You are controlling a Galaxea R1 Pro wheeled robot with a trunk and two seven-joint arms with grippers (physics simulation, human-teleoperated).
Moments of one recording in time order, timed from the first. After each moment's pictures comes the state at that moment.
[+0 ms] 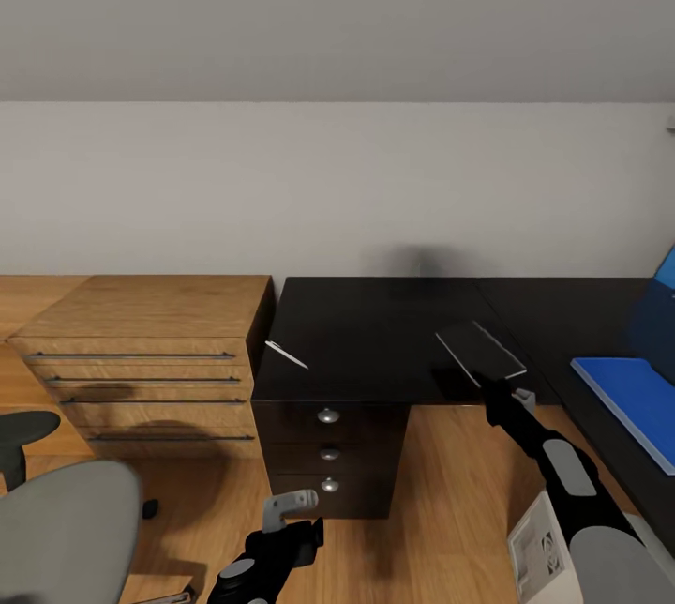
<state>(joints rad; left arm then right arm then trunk) -0.18 0.10 -0.75 -1.46 0.90 0.36 0.80 -0.61 -0.12 -0.42 -0.72 -1.00 0.49 0.39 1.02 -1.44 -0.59</state>
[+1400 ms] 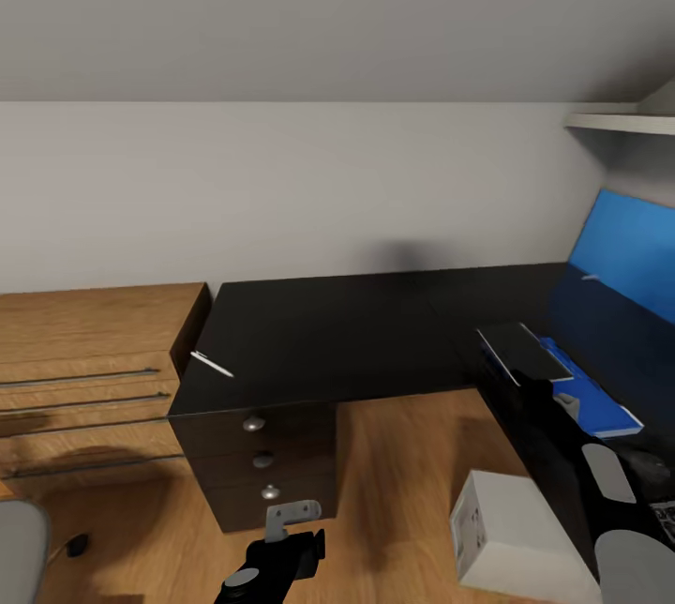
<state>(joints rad) -0.18 0.10 -0.78 -1.42 0.90 0.36 0.80 -0.61 -0.15 -0.60 -0.77 -1.01 0.51 0.33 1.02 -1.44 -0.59</state>
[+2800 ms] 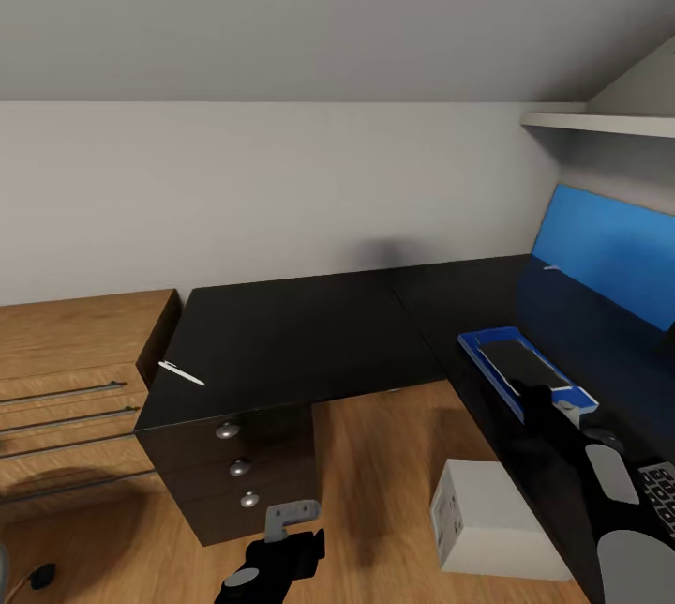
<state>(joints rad) -0.18 0.10 -0.78 -1.42 0.90 0.36 0.80 -0.61 -0.16 -0.61 -0.77 -1.01 0.54 0.20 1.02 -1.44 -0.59</state>
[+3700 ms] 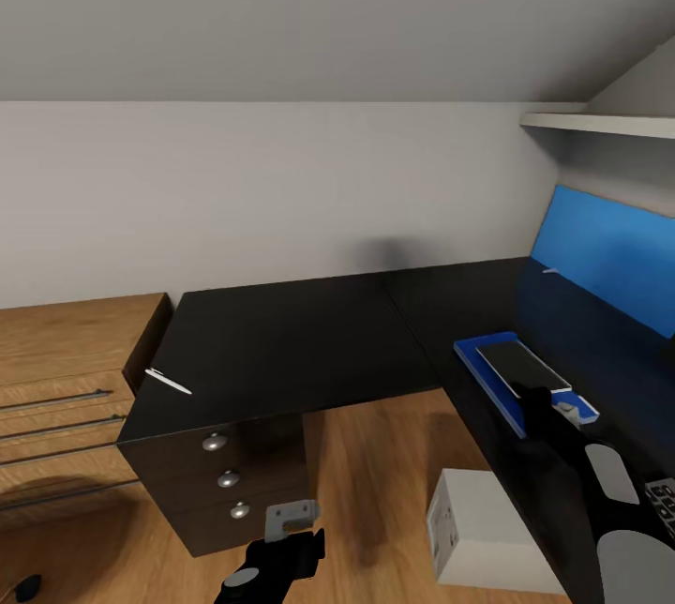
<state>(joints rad) -0.18 0.10 -0.78 -1.42 0.90 0.36 0.80 -0.61 -0.15 -0.61 -0.77 -1.02 0.55 0.18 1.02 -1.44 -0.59</state>
